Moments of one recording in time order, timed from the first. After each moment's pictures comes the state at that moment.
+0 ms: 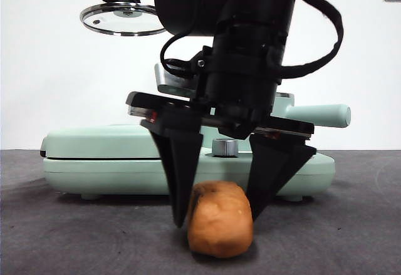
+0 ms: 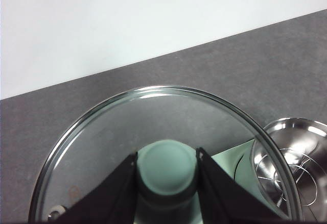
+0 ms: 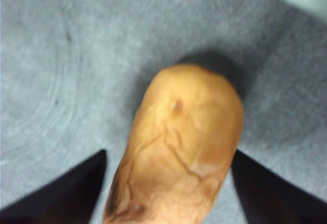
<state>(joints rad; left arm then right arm) -0.32 1.65 1.75 -0.56 0.10 0.03 0.92 1.73 1.13 -0.72 -0.08 0.51</state>
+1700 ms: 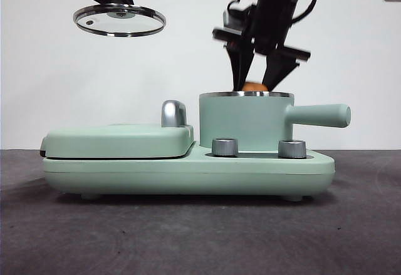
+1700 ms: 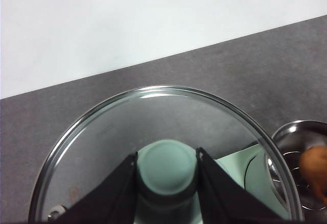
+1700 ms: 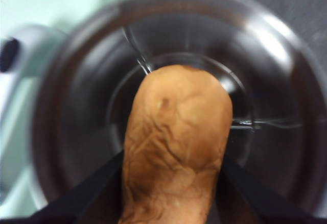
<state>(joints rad) -0.29 1.65 1.75 -0.56 0.10 0.03 0.43 2.04 1.97 -1.07 -0.11 0.14</state>
